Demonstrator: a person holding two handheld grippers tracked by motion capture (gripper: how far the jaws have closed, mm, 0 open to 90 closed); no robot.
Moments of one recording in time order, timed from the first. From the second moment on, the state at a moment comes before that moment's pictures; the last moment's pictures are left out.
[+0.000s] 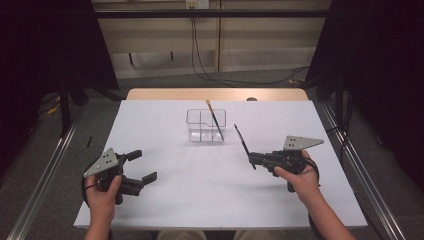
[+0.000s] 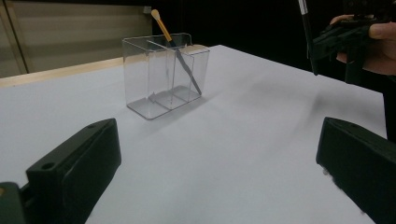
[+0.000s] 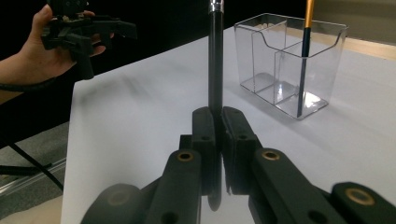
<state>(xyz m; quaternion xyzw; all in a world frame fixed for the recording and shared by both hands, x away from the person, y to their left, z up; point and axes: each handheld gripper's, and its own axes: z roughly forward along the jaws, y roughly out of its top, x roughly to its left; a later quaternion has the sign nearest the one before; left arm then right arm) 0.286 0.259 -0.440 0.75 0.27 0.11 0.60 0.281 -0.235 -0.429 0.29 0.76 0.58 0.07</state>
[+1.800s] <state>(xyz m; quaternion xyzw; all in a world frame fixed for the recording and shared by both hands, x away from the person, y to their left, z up) 0.309 0.171 -0.437 0.76 0.23 0.03 0.61 0.284 -0.186 -0.434 0.25 0.77 0.59 0.04</state>
